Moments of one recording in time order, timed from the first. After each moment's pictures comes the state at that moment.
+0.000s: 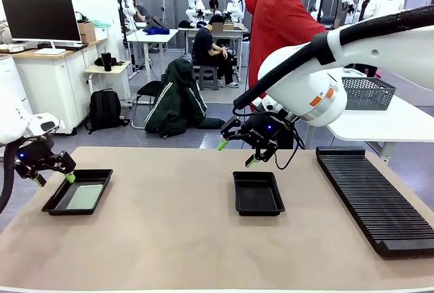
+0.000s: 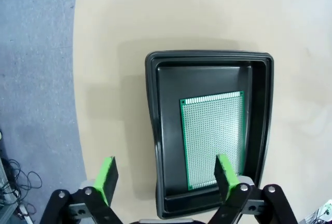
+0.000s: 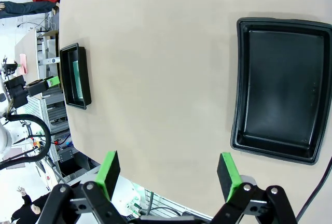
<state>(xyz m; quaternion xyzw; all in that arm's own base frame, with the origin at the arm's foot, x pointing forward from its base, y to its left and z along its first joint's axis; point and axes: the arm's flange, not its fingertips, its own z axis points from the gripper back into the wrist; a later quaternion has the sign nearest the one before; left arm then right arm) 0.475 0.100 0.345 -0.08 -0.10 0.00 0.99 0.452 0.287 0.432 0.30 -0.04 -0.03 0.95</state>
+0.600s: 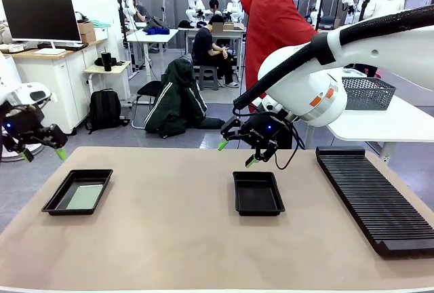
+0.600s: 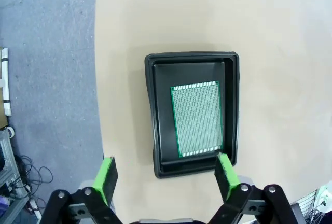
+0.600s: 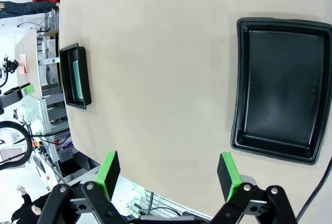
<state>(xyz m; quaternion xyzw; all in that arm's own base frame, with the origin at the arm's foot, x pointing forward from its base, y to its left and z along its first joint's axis) 0.466 0.098 0.433 -0.07 -0.10 -0.01 0.99 0.452 0.287 0.432 0.30 -0.04 -0.03 0.95</state>
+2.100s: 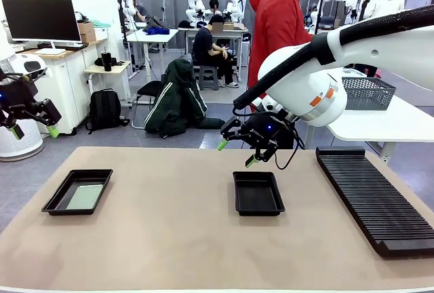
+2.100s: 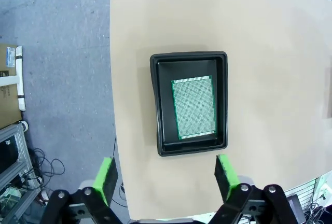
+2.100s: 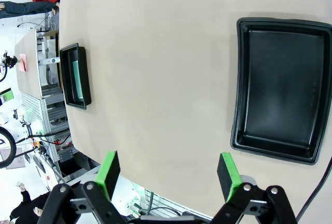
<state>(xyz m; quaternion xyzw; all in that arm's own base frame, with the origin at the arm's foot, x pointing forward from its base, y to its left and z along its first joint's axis) 0.466 0.090 0.501 -0.04 -0.09 -0.01 1.00 0.452 0.287 0.432 0.30 -0.04 -0.03 0.95</state>
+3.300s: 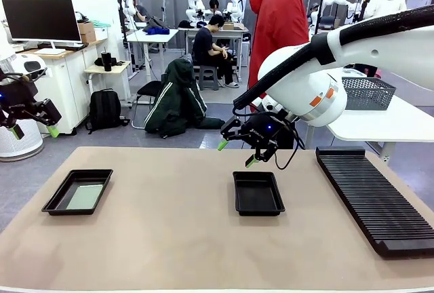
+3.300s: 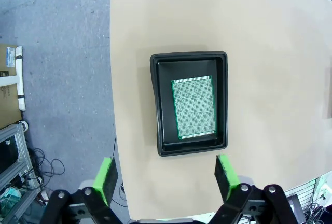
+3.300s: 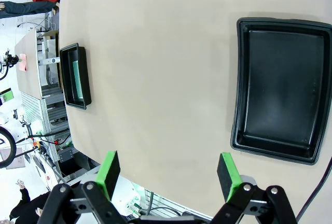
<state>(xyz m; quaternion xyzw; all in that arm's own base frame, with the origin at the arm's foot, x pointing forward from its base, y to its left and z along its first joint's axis) 0.466 0.090 0.501 -0.04 -0.09 -0.01 1.00 0.452 0.287 0.432 0.30 -0.04 -0.03 0.95</state>
